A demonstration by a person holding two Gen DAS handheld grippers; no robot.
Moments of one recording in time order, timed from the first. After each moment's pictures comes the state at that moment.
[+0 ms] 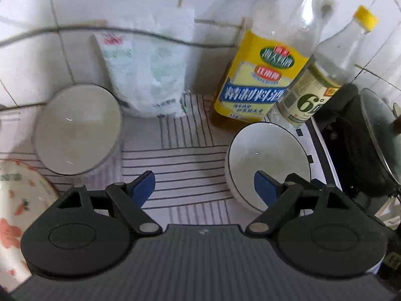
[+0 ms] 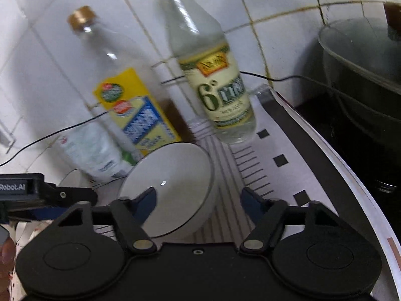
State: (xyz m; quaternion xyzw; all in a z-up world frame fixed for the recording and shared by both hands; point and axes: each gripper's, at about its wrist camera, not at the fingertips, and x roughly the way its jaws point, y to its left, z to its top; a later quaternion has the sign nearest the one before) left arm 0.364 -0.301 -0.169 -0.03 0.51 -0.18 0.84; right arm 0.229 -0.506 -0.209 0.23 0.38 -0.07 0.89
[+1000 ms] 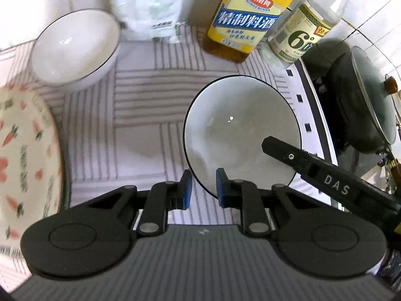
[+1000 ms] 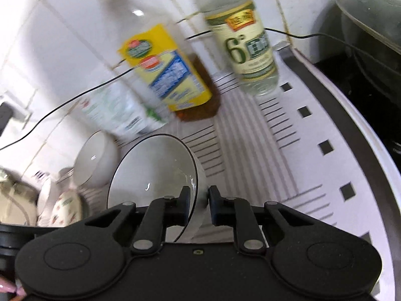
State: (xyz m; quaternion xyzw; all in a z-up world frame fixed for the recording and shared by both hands) left arm 0.303 -0.277 -0.180 -0.04 0.60 -0.20 0.77; right arm 0.211 -0.473 -0.191 0.27 0.46 0.00 0.85
